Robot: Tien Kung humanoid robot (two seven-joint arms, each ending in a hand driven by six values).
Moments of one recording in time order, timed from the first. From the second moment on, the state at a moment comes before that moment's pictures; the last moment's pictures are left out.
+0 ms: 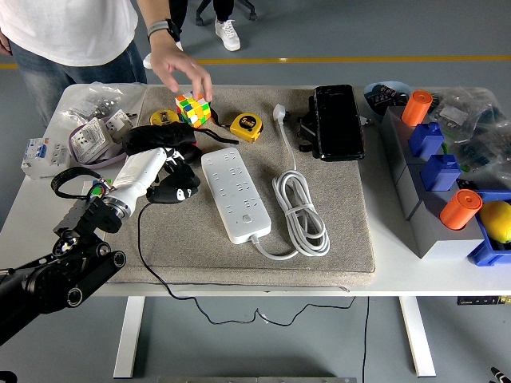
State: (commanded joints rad) left arm -0.55 0.23 -0.72 -0.86 1.73 0.40 -0.03; right arm 0.00 -0.32 0.76 0.40 -0.10 -0.02 0.05
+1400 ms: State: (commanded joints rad) left arm -0.39 0.25 -0.96 -0.98 1.38 0.43 -0.26; right arm 0.00 -0.31 0.77 0.40 -0.10 -0.02 0.05
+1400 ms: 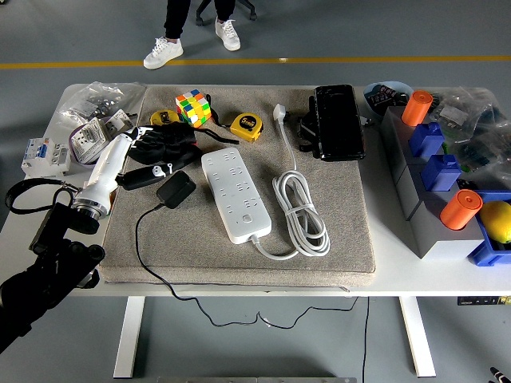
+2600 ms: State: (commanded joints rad) left arm -0.28 0.25 -1.16 -1.00 0.70 0.36 -0.36; right arm 0.01 -0.30 0.78 0.39 -0.11 -0.03 0.05
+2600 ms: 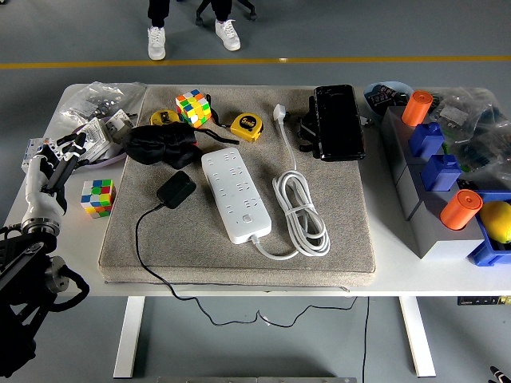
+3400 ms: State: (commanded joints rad) left arm -0.28 0.26 -1.18 -1.00 0.71 0.35 -0.33; right arm 0.01 -0.30 0.78 0.39 -0.11 -0.03 0.05
